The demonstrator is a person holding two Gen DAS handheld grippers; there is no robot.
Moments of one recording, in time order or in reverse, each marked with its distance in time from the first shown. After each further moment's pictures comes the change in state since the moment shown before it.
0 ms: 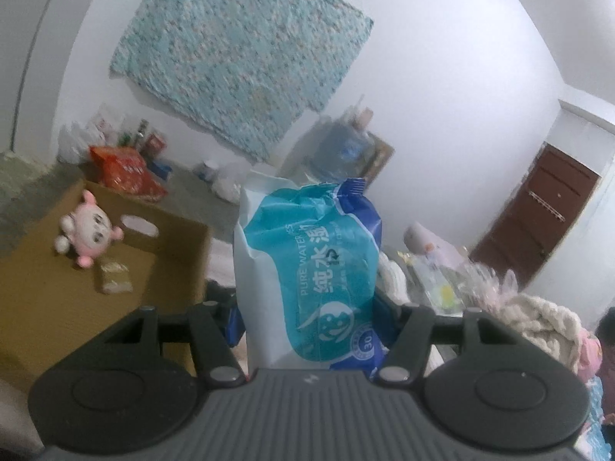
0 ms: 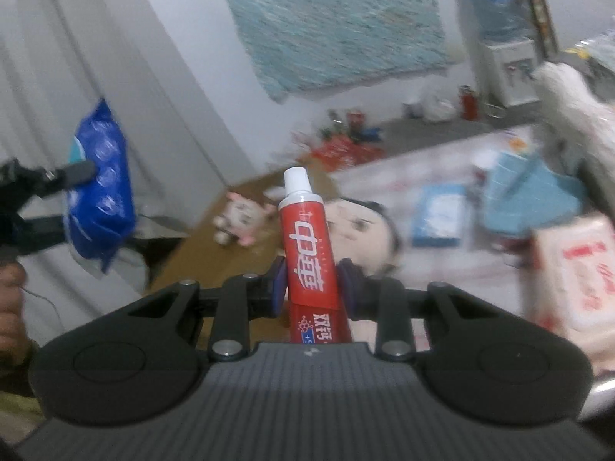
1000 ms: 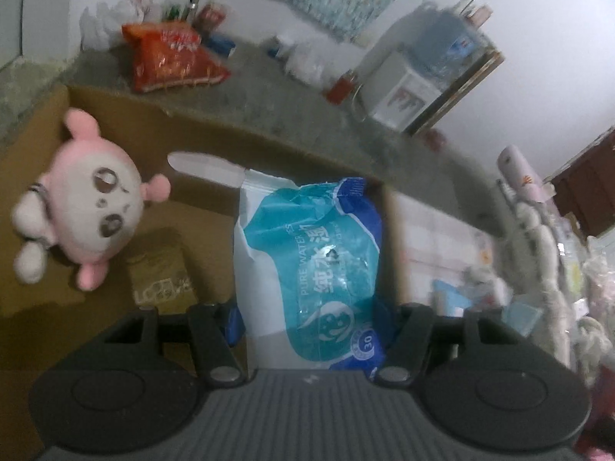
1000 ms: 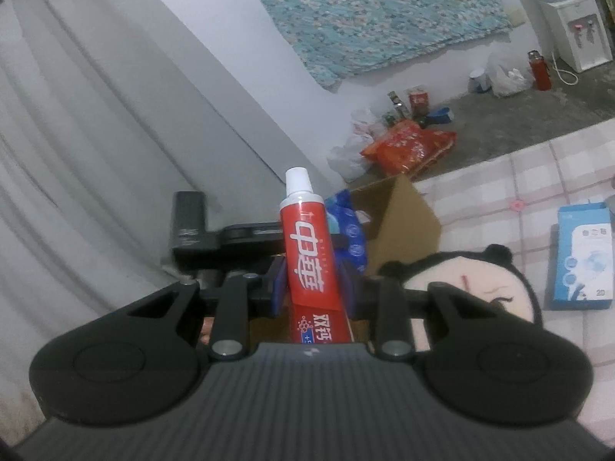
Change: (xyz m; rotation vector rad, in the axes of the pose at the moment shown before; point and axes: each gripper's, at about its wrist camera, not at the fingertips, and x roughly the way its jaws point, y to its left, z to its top) left arm 0.301 0.210 0.052 -0.109 0.447 0.147; right arm 0.175 0.020 0.072 0.112 0.056 0.186
